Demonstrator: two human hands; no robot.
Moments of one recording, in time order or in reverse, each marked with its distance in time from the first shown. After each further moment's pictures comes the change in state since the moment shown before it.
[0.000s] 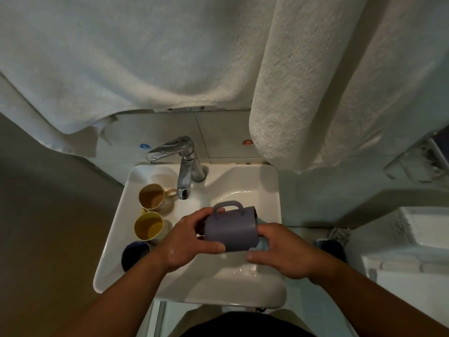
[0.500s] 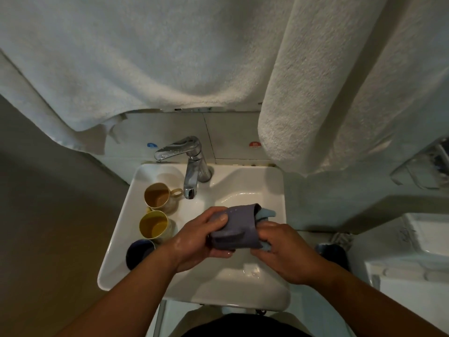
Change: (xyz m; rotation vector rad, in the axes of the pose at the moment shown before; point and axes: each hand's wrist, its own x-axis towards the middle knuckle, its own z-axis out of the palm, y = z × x) left_hand 0.000 0.017 0.013 -0.415 -0.047 -0.235; right_hand 0.005 0.004 0.010 -0.368 0.134 -0.126
